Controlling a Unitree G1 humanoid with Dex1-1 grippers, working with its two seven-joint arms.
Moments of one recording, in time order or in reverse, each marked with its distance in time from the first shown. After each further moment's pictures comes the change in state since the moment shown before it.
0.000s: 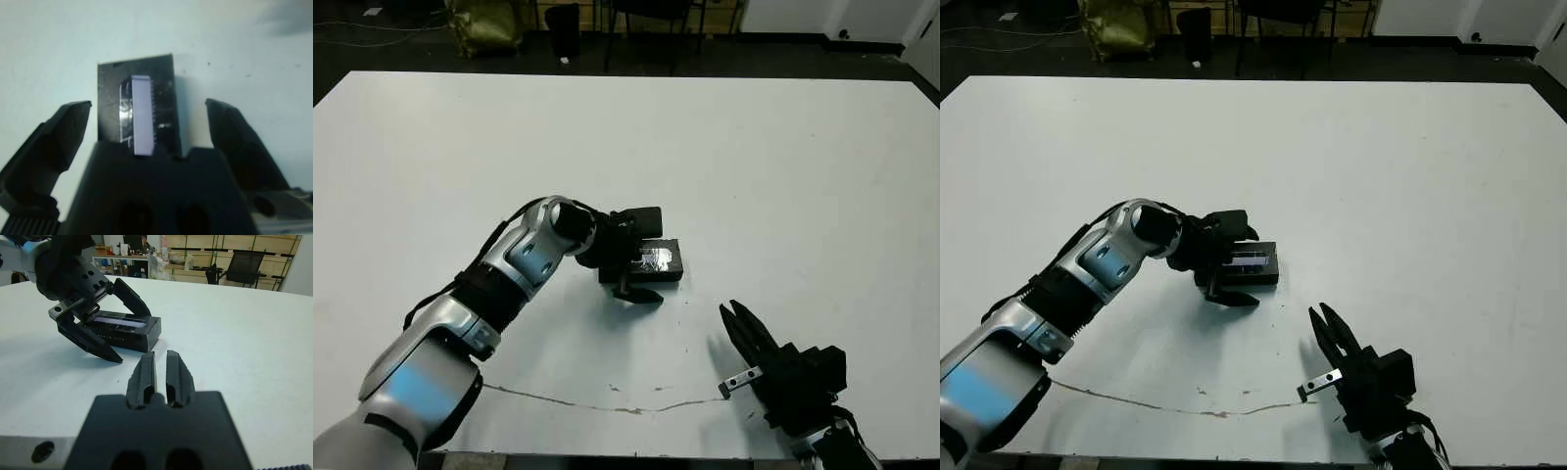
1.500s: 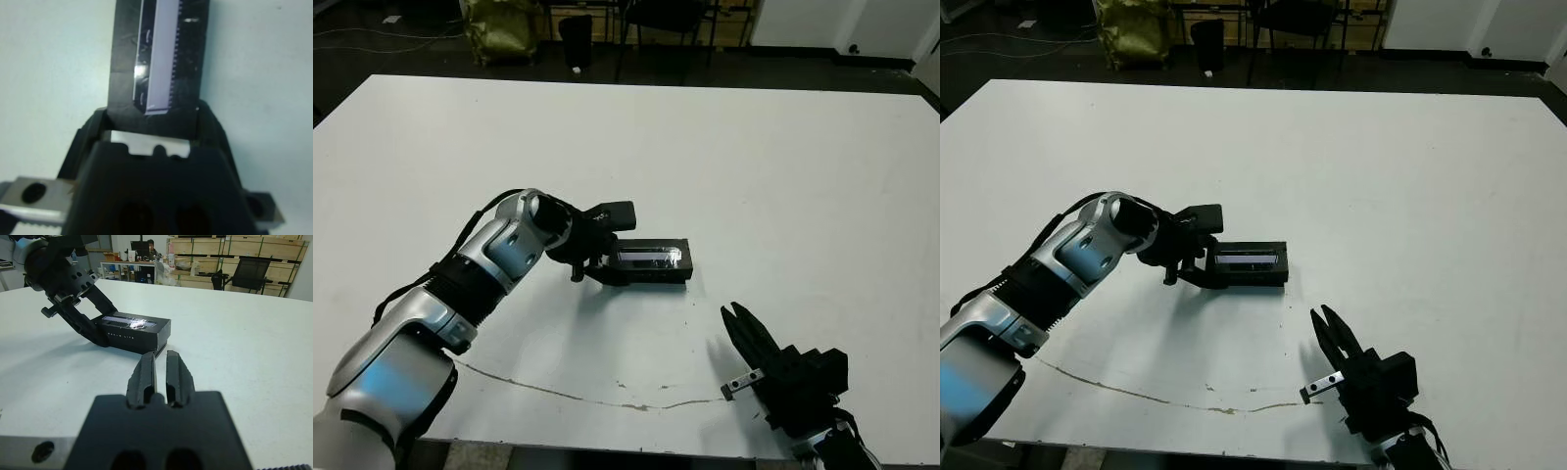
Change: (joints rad) left arm -0.060 0.106 -0.086 -0.074 0.067 0.247 -0.012; right arm -0.002 0.003 -0.010 0.017 0.016 -0.018 0.015
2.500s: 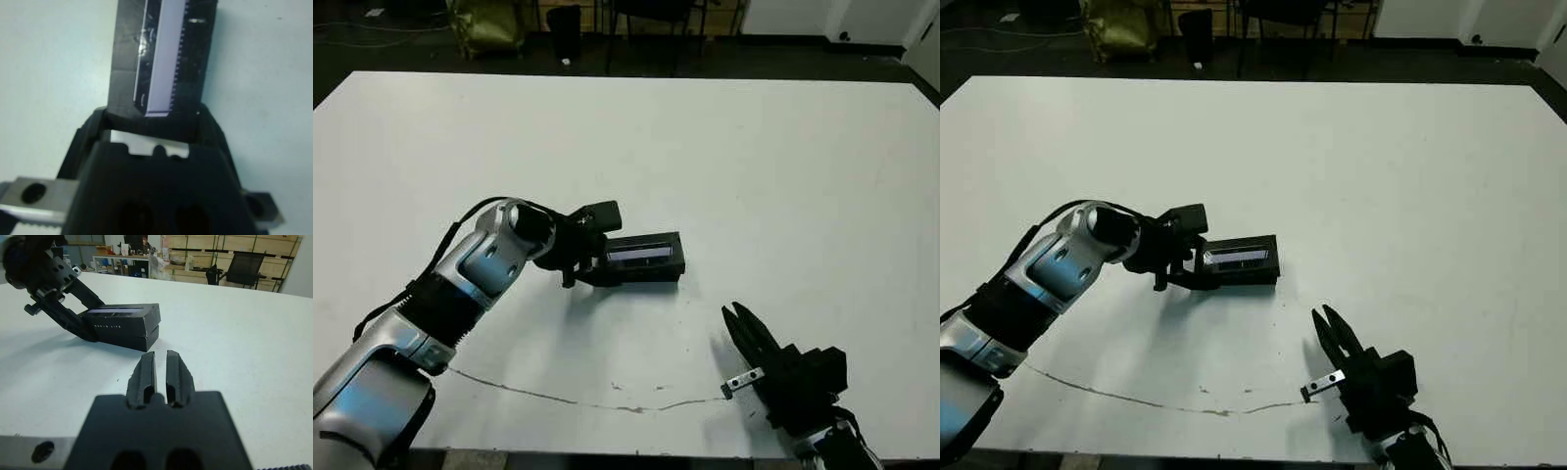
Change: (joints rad) left arm 0.110 0.055 0.072 -0.157 -0.062 0.094 0.060; right arm -0.002 -0.004 -0.004 -0.009 -0.017 0.014 -0.011
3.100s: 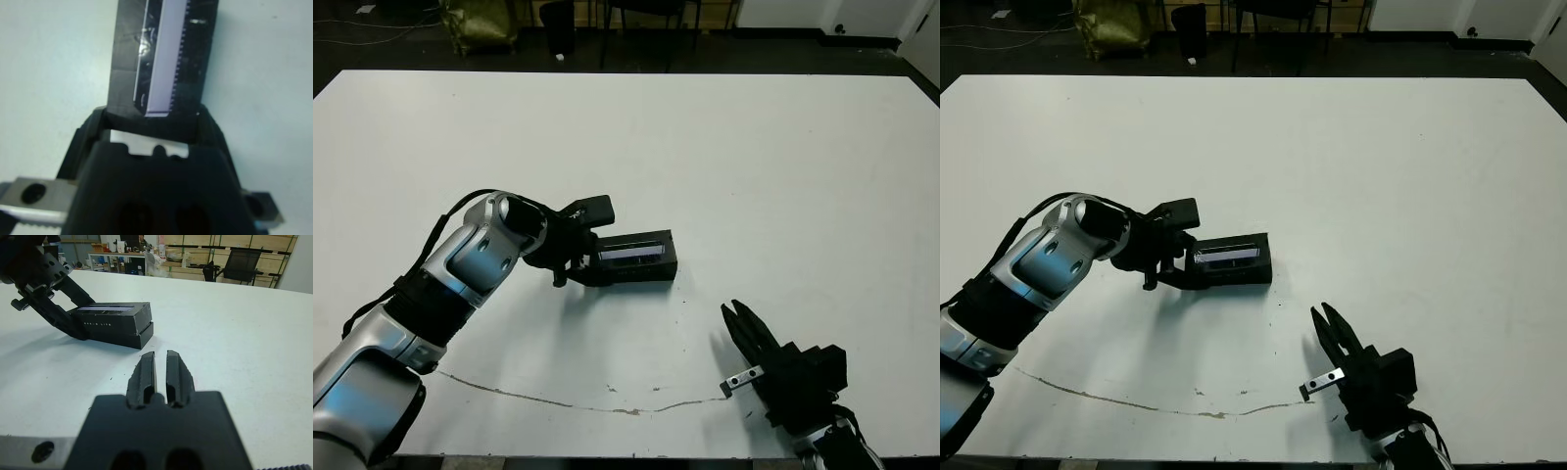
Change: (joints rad) left arm 0.004 0.063 0.005 -0.122 0.000 0.141 -0.061; right arm -0.004 -0.001 0.005 -0.014 0.000 0.018 -0.005
